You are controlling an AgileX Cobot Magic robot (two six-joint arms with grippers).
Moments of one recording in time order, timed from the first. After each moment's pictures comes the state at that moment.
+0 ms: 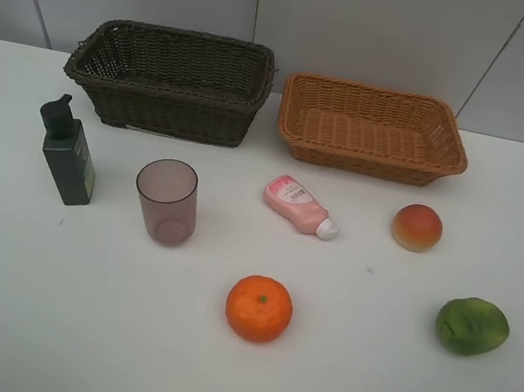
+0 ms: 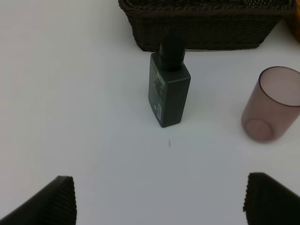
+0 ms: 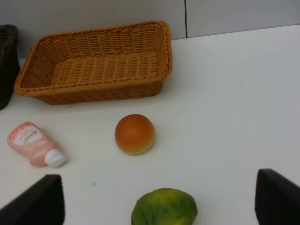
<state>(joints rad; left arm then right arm) -0.04 -0.01 -0.50 -0.04 1.06 0.01 0.00 -0.01 -0.52 -0.01 1.06 0.07</state>
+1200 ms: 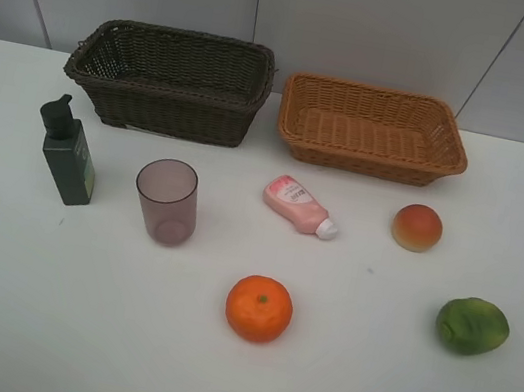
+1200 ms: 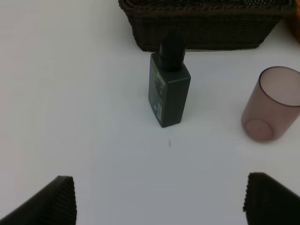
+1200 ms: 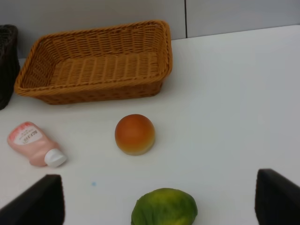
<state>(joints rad) -0.04 -0.01 -0.50 -0.04 1.06 0.01 0.00 -0.01 -0.52 -0.01 1.06 0.07</state>
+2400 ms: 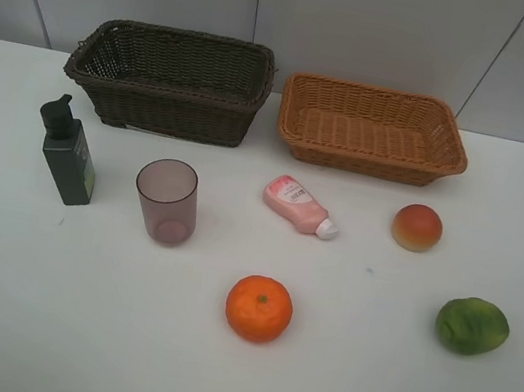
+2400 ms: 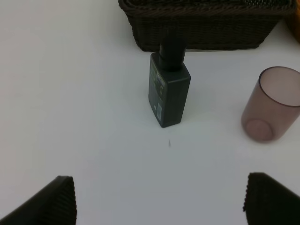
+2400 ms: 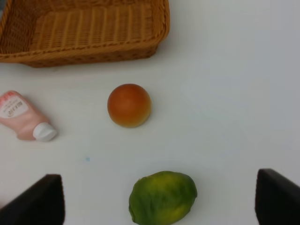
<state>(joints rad) -0.04 -0.01 -0.50 -0.04 1.06 0.01 0.00 0.46 -0.64 -0.01 0.99 0.07</state>
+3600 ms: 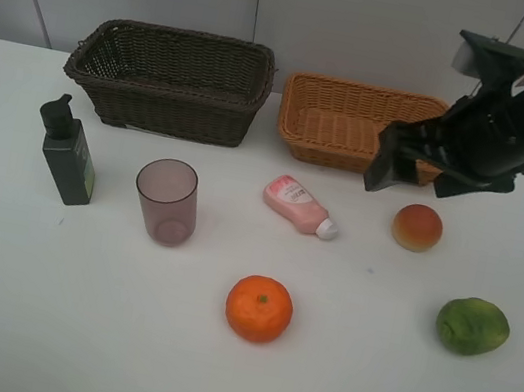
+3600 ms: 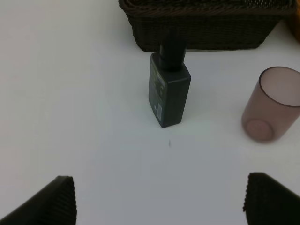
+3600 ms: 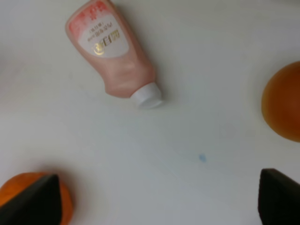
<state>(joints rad) -0.04 -0.01 -0.50 -0.04 1.06 0.01 0.41 1.45 -0.95 0.08 0.78 0.07</state>
